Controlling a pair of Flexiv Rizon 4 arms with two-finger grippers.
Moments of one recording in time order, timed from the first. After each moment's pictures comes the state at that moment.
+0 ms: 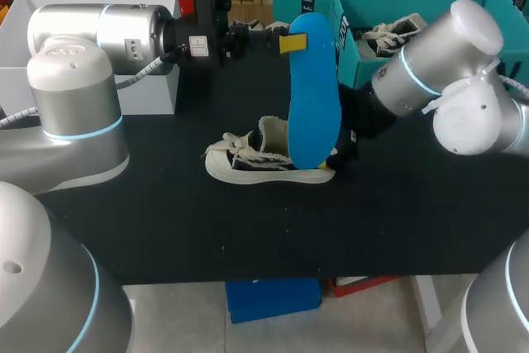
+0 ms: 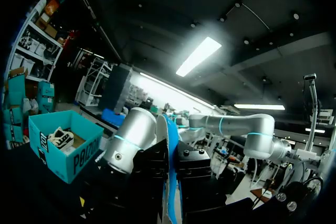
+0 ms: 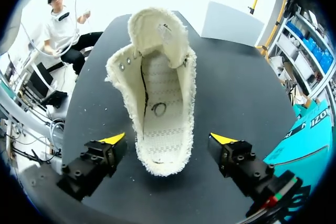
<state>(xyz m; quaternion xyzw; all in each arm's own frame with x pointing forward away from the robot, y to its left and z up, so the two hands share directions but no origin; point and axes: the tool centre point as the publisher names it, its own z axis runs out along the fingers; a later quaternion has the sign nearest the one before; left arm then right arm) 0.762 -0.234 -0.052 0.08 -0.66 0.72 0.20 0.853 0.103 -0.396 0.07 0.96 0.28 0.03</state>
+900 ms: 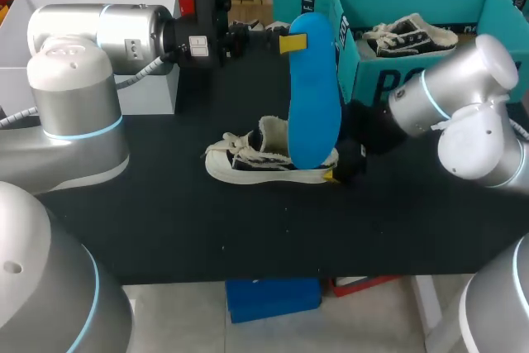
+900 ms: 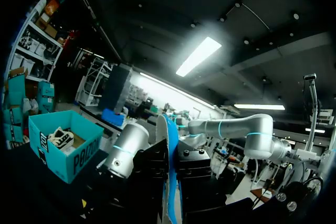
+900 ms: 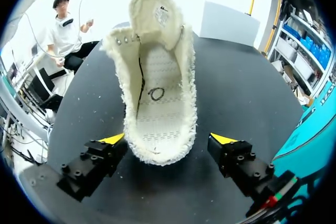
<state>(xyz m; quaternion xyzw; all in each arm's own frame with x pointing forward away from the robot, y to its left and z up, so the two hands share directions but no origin) 0.762 -0.234 -0.052 0.08 -0.66 0.72 0.20 0.856 0.091 -0.435 0.07 0.94 0.34 0.02</state>
